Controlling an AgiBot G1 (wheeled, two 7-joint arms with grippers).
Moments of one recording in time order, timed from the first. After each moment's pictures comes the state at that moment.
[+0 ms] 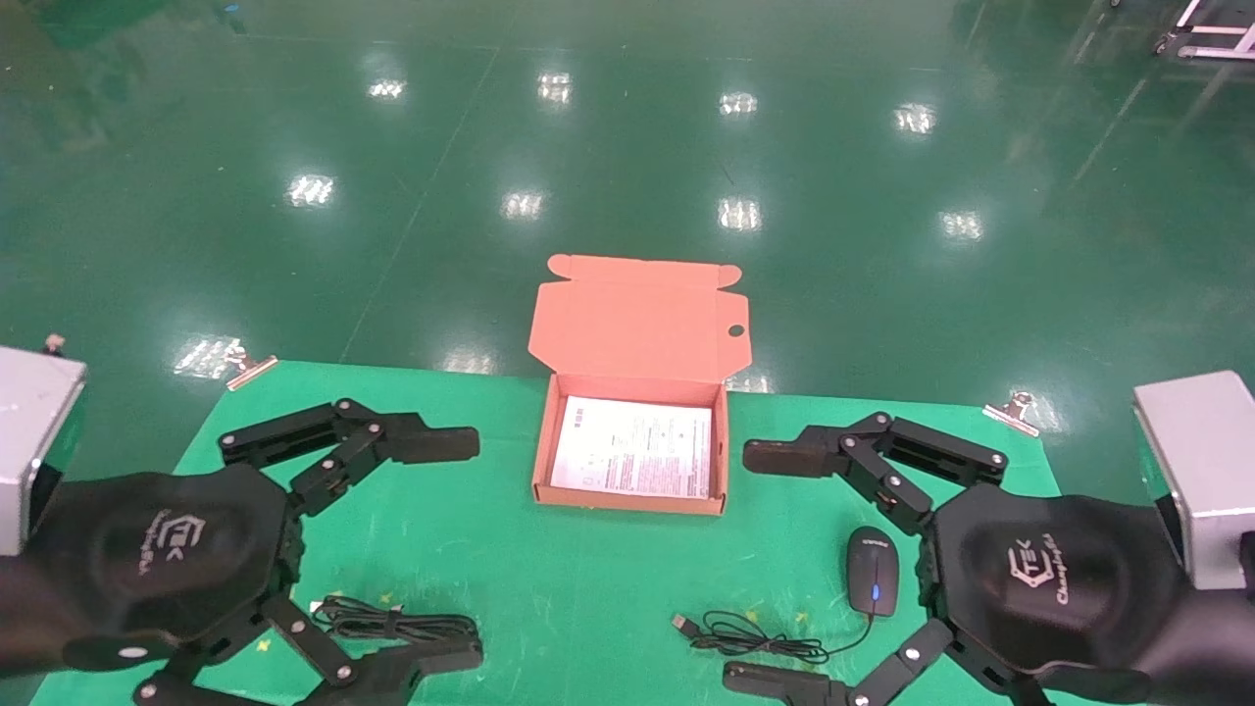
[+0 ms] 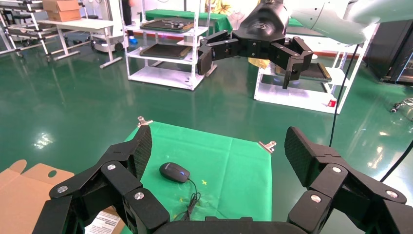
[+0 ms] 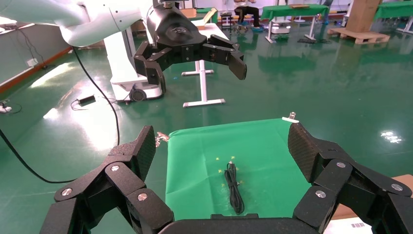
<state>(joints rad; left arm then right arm) -1.08 0.61 0.28 -1.28 0.73 1.49 -0.19 1.08 -0.61 -0.28 1.28 -0.74 -1.49 0.19</state>
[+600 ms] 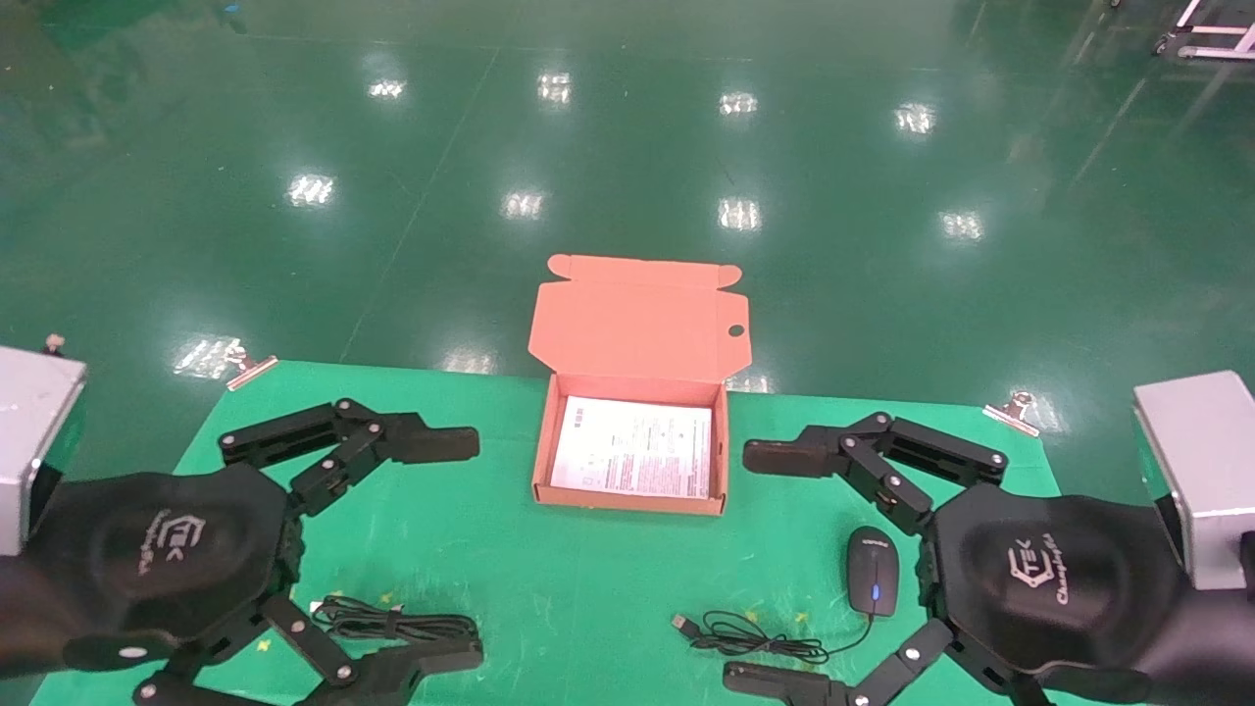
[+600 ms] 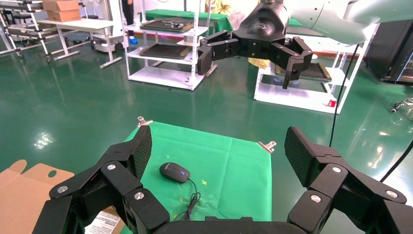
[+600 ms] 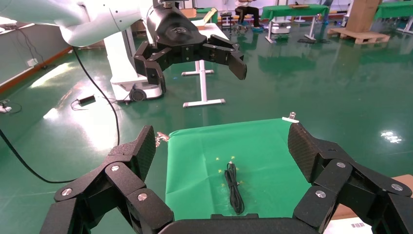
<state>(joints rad) -1.08 0.61 0.29 -1.28 0.74 1.49 -0.19 1.08 -0.61 -0.29 1.29 -0.74 -1.49 0.19</state>
